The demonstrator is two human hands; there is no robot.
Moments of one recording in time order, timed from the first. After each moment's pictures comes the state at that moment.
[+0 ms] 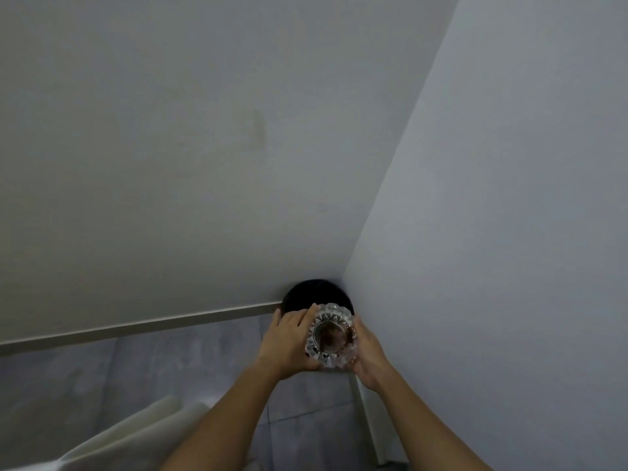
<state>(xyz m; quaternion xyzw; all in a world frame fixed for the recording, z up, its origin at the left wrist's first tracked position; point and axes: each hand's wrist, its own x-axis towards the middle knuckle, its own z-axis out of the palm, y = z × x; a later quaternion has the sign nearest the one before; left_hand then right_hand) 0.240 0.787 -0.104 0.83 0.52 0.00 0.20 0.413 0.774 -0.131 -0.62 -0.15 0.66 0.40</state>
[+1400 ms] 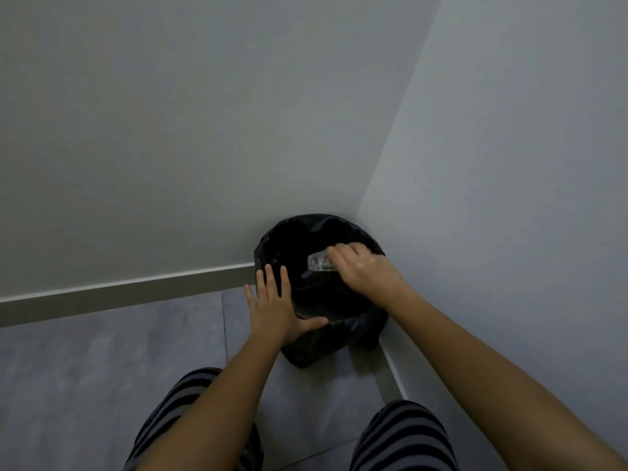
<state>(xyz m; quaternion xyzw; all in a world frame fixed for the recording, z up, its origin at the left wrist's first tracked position) 0.298 0.927 -0.600 0.73 0.65 -0.05 0.20 0.480 0.949 -0.546 -0.46 -0.82 -0.34 0.07</state>
